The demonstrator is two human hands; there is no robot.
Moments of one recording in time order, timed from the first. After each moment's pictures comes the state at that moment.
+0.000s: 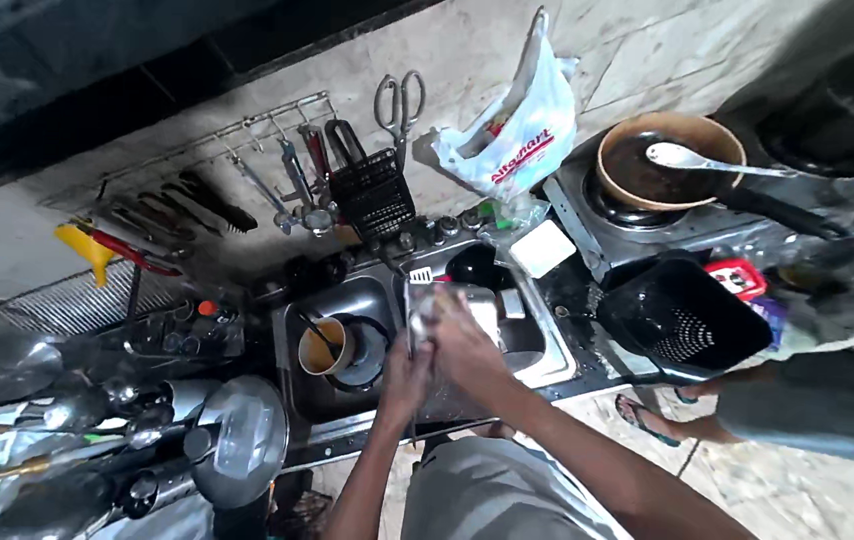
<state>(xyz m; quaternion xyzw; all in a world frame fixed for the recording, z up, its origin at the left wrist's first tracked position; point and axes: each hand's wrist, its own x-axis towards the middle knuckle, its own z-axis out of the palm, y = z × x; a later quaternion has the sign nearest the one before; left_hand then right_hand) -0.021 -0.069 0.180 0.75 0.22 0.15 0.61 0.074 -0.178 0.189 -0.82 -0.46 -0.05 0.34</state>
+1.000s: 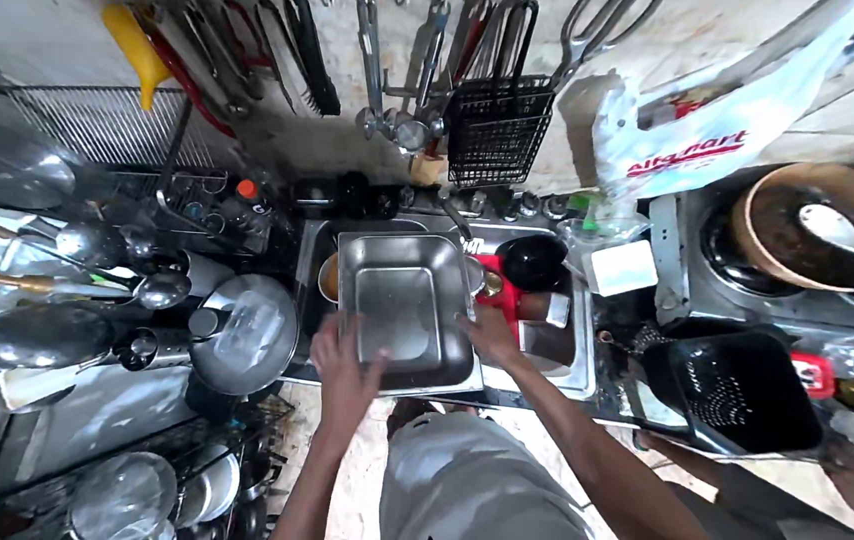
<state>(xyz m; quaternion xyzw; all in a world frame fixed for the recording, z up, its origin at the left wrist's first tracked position) -0.180 0.000 0.129 0.86 0.40 0.14 0.27 0.088 -0.129 0.073 -0.85 -0.30 0.36 0.24</state>
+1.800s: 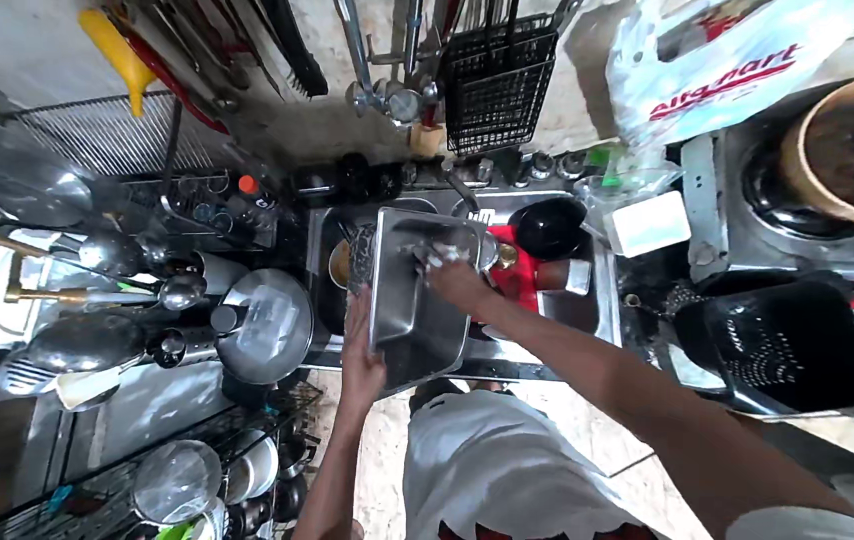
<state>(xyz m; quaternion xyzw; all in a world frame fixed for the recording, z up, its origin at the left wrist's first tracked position) -0.181 0.001 0.119 0.80 0.31 0.22 0.46 0.079 -0.058 0.023 -0.75 -0.64 0.15 0.08</state>
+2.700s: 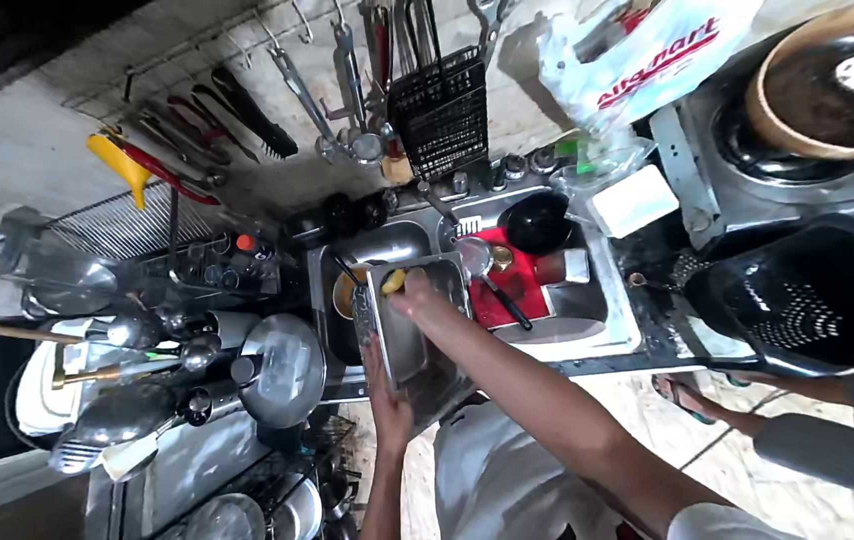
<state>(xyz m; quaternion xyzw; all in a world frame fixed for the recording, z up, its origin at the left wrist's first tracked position) -0.182 -0.039 0.090 0.79 0.35 0.20 0.45 0.027 0.017 0.151 -0.36 0.37 0.44 0.73</state>
